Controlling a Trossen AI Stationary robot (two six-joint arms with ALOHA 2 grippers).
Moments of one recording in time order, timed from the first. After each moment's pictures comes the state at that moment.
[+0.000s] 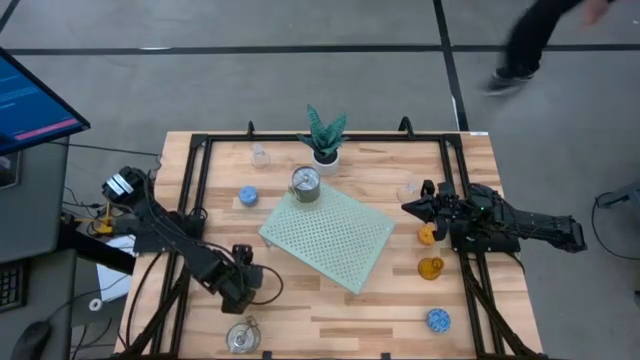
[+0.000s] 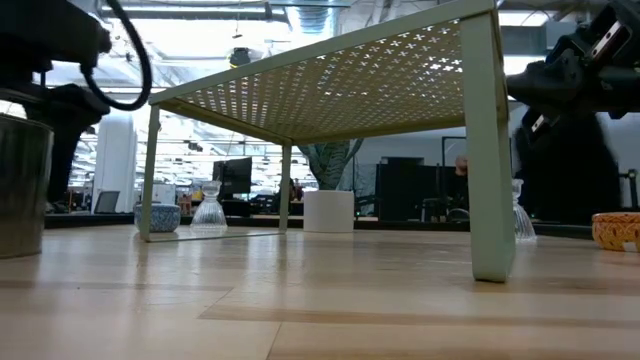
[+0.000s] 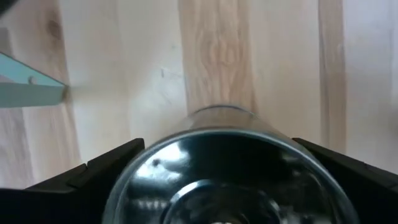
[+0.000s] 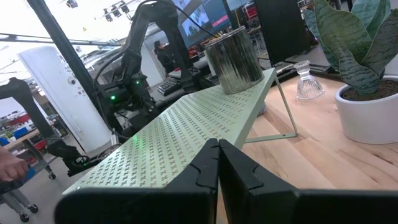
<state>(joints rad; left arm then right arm) -0.74 1.48 0.83 -0.71 -0.27 -0.55 -0.17 0.01 0.00 0.04 -0.13 0.44</state>
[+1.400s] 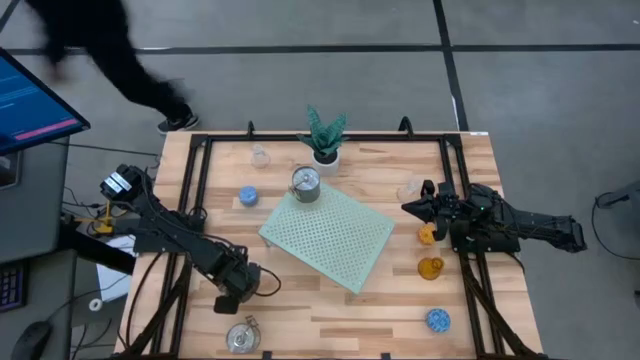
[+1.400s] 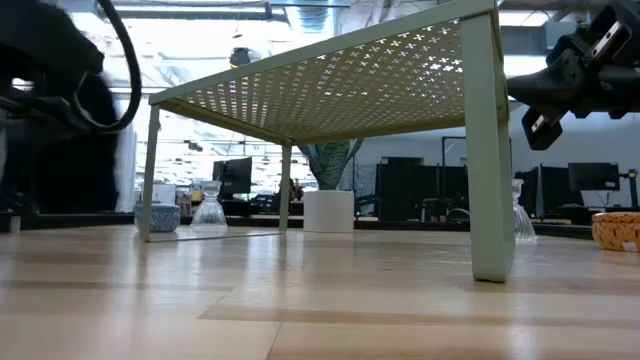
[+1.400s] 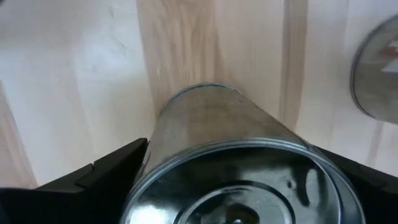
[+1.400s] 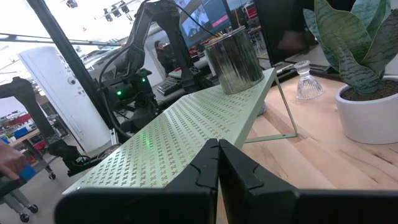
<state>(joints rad) -0.68 1.45 0.83 -0.77 0.02 -0.53 -0.17 0.01 0.00 0.04 -0.13 0.44</state>
